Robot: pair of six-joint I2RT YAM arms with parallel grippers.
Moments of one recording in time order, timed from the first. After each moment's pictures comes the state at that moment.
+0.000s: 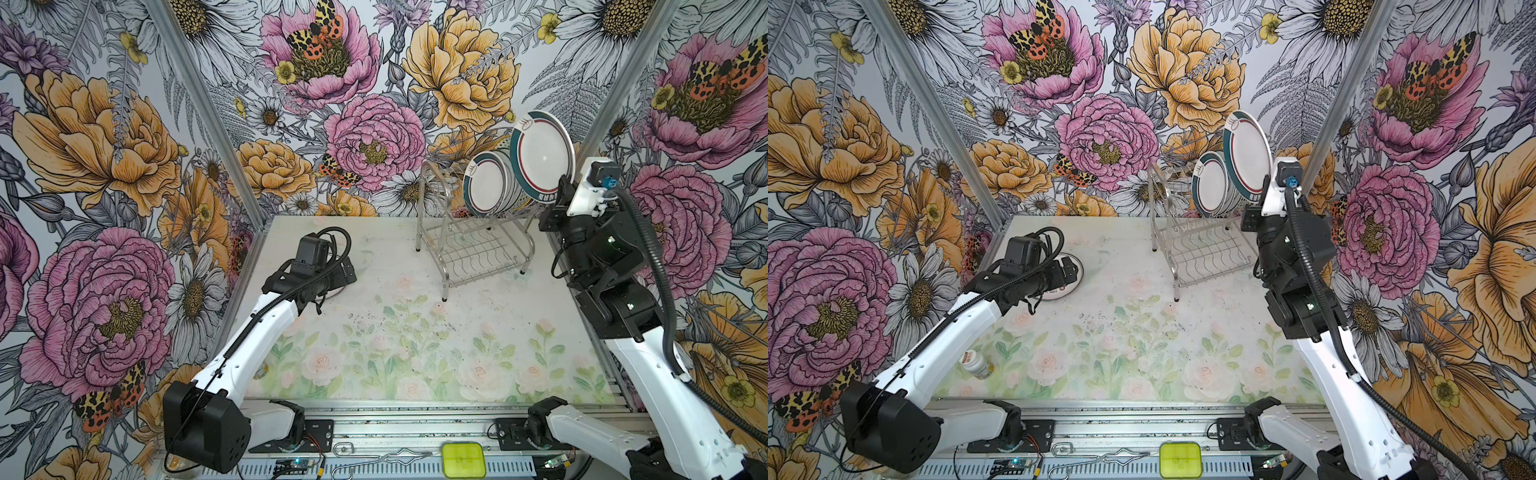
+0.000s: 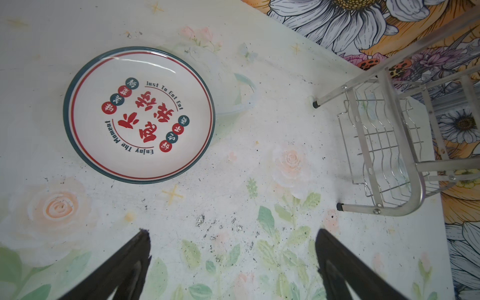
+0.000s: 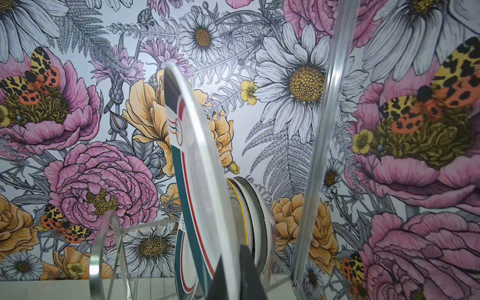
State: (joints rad) left arm -0.32 1.26 1.12 -0.66 -0.06 -0.57; right arm 0.34 0.98 1.38 -0.22 0.45 -0.15
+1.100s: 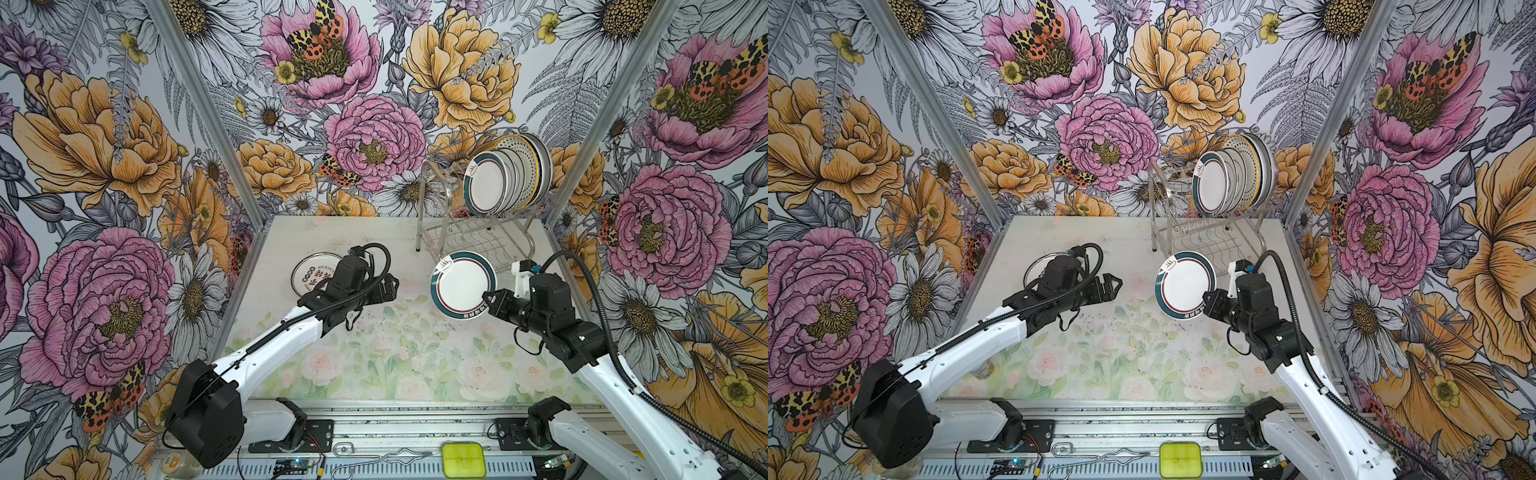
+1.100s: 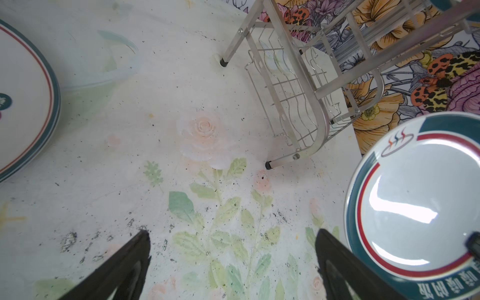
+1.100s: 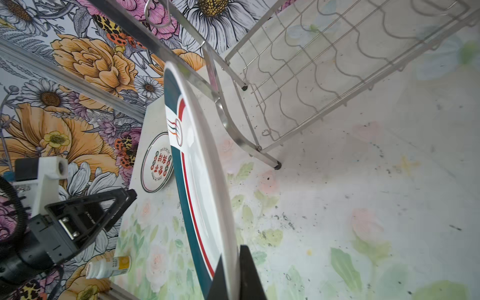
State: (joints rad) left arm -0.59 1.30 0.94 -0.28 0.06 -0.65; right arm 0.35 0.86 0.82 -0.55 -0.22 0.70
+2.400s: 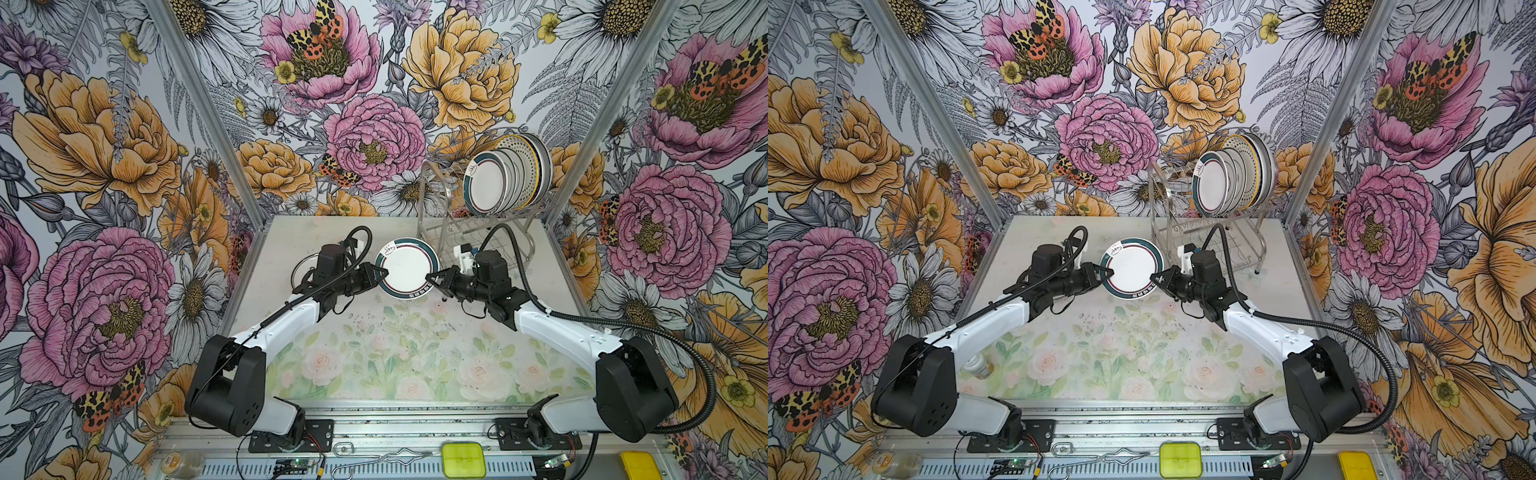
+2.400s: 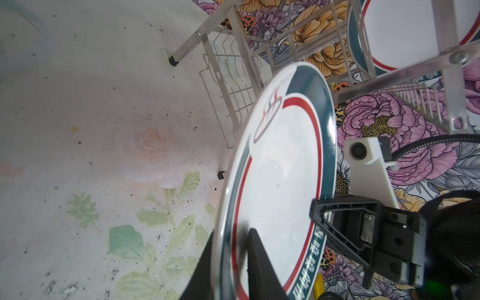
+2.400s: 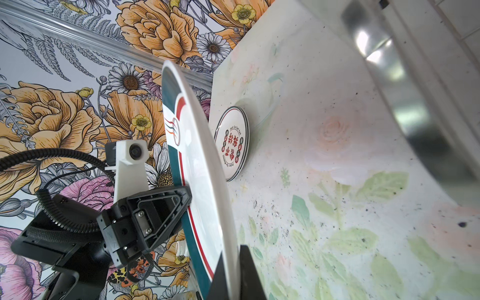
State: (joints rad) left arm -0.36 1.43 0.90 0.03 0.53 -0.75; right arm 0.45 1.40 0.86 0.10 -0.50 0.99
